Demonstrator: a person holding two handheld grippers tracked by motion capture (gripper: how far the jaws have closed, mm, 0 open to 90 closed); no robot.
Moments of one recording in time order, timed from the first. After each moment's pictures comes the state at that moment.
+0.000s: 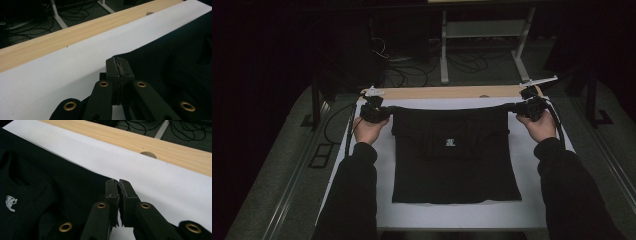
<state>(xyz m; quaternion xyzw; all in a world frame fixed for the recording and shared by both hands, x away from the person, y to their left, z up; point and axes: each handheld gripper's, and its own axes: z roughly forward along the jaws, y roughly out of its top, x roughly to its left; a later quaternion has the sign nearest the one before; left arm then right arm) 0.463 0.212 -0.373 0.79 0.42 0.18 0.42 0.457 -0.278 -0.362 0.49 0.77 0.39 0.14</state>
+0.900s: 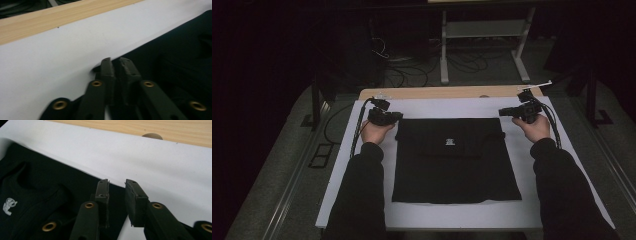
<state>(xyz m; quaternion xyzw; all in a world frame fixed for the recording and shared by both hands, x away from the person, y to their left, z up) 0.481 0.204 -0.405 0.80 0.43 0.14 0.39 0.481 -0.287 -0.399 0.52 0.76 0.39 0.08</state>
